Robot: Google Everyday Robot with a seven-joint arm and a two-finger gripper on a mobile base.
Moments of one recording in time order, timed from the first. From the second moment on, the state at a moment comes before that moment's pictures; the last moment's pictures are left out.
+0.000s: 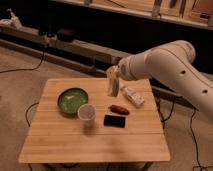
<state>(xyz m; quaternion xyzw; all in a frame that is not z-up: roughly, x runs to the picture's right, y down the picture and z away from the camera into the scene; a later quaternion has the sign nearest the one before) 0.040 -0.071 0.555 0.21 -0.17 -0.74 0.62</state>
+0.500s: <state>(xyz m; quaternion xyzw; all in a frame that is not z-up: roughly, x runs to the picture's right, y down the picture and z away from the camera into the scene) 0.038 -0.072 0.554 0.21 -0.17 -0.74 0.61</state>
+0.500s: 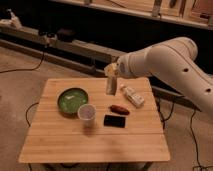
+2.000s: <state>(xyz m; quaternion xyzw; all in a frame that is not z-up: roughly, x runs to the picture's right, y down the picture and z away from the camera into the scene) -0.015 -0.080 0.580 0.37 -0.15 -0.70 0.59</state>
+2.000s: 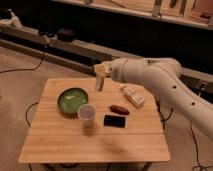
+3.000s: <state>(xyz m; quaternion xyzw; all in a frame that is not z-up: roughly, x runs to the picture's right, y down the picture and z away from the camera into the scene) -0.023 -0.040 0.630 0.34 -0.22 -0.67 0.62</state>
